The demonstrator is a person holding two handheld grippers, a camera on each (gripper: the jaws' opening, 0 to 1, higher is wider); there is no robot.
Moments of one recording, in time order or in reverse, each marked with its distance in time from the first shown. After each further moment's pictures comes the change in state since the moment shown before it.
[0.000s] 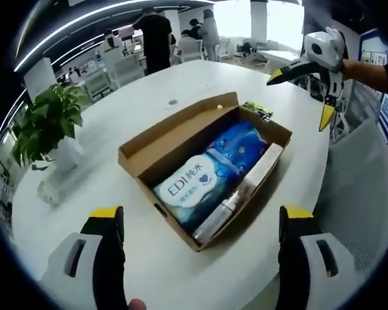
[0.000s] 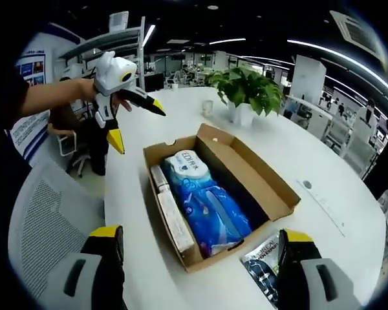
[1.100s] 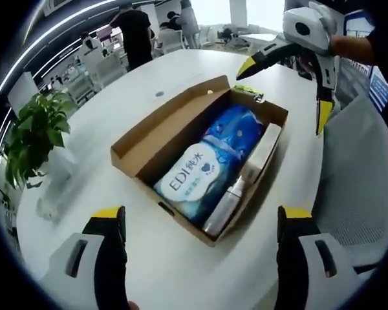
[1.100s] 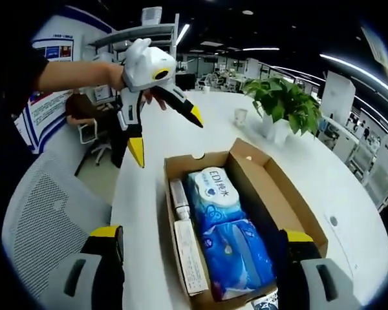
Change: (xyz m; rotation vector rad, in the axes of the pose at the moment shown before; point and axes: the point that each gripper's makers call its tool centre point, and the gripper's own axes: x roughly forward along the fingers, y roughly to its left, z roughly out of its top) left arm 0.015 0.012 -0.012 0.122 0.076 -0.070; right arm 0.060 0.037 0.035 -0.163 -0.030 0.154
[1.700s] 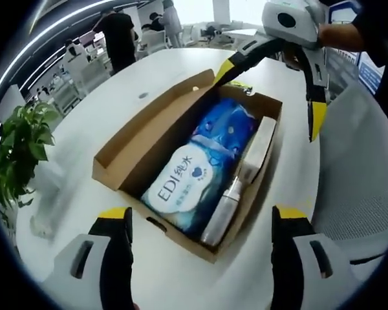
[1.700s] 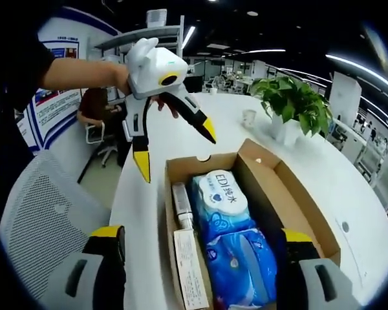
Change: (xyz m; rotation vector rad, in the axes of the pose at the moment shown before) left arm 0.029 -0.012 0.002 0.082 0.006 -0.080; right arm 0.025 -0.001 0.001 0.015 -0.020 0.050
